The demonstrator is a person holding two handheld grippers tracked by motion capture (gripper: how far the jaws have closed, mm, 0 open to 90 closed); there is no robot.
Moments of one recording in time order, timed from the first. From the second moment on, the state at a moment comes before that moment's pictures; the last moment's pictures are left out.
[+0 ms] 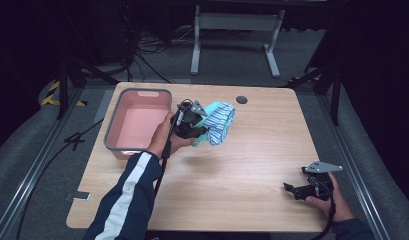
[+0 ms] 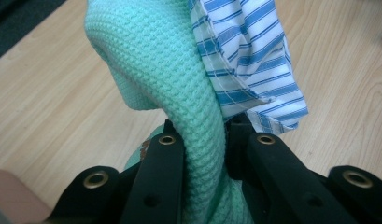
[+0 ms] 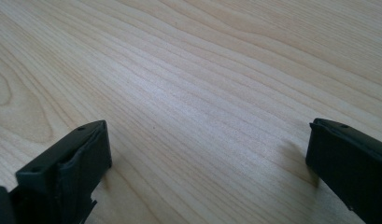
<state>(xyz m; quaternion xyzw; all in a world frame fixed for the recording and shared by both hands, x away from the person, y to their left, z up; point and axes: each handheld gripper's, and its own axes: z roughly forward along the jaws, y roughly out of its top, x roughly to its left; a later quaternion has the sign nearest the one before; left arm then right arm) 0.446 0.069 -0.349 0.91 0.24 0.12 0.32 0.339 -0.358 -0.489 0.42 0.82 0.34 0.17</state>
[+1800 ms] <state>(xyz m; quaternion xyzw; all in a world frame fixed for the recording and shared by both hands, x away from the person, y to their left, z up) 0.417 0.051 -0.388 0.92 0.20 0.11 0.31 0.339 -0.358 -0.489 0.42 0.82 0.34 0.17</state>
